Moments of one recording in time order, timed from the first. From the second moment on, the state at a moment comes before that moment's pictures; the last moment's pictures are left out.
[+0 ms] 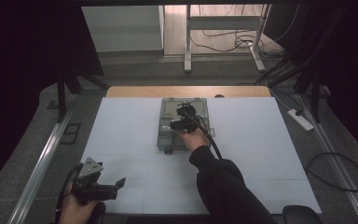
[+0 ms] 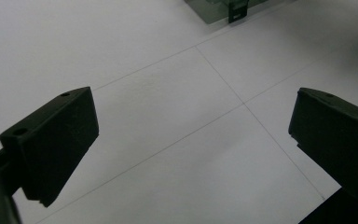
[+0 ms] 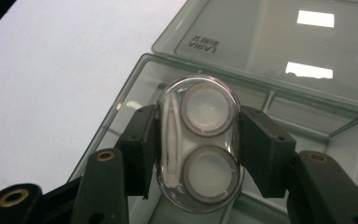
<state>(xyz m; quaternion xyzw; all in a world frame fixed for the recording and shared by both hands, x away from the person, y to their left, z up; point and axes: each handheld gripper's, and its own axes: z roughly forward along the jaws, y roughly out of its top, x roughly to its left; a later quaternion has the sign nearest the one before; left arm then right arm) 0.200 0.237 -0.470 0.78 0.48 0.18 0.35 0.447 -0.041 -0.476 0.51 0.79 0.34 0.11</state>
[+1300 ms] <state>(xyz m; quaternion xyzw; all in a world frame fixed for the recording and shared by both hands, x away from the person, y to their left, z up) 0.200 0.237 -0.470 0.78 0.48 0.18 0.35 0.461 -0.025 -0.488 0.53 0.78 0.32 0.13</state>
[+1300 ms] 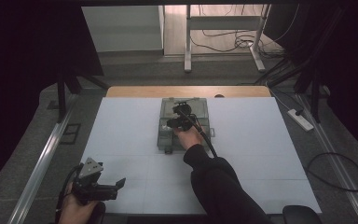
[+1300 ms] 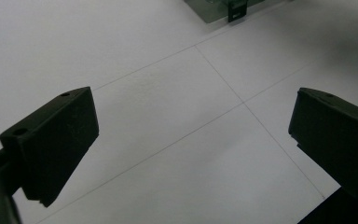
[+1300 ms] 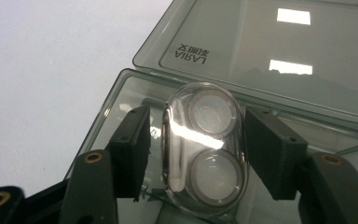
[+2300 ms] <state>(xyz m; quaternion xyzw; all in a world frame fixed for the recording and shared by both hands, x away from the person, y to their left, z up) 0.200 0.237 -0.470 0.79 0.48 0.18 0.35 0.455 -0.038 -0.480 0.46 0.82 0.31 0.13</state>
